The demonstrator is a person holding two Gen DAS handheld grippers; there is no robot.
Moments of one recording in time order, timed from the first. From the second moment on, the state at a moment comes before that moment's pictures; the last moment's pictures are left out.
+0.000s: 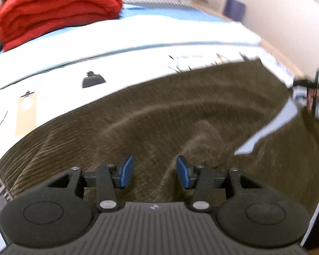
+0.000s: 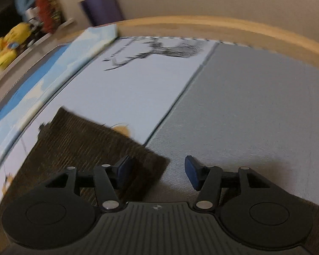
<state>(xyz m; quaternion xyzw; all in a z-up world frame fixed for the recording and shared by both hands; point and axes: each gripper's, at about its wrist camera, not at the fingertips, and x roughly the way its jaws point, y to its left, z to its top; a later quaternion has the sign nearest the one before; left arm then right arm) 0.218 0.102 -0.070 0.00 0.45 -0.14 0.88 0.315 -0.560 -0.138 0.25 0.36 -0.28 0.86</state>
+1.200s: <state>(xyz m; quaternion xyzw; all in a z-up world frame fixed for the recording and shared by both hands) 0.060 0.304 -0.084 -0.20 0.53 0.09 0.82 0.084 -0.323 0.018 0.07 0.35 0.01 0.93</state>
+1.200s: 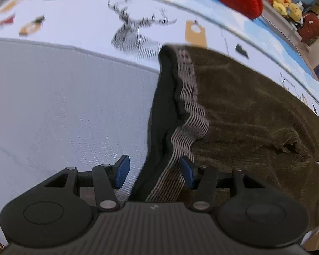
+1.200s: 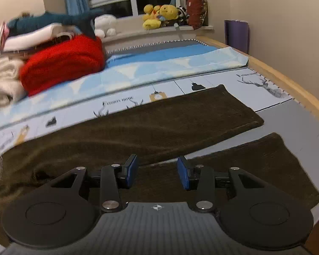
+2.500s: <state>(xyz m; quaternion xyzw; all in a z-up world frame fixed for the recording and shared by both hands) 0.076 0.228 -0.030 -0.08 0.44 -0.03 0.89 0.121 -0.316 -0.011 0.04 0.38 0.03 0.92</state>
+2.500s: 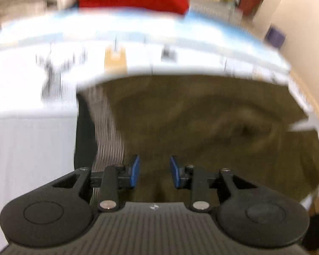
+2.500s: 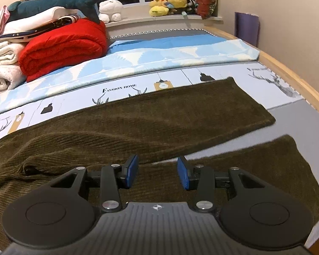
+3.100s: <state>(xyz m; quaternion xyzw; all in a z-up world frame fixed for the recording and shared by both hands) 0.300 0.215 -0.106 0.00 0.41 0.04 0.91 0.152 -0.295 0.000 0.06 0.36 0.09 0.93</state>
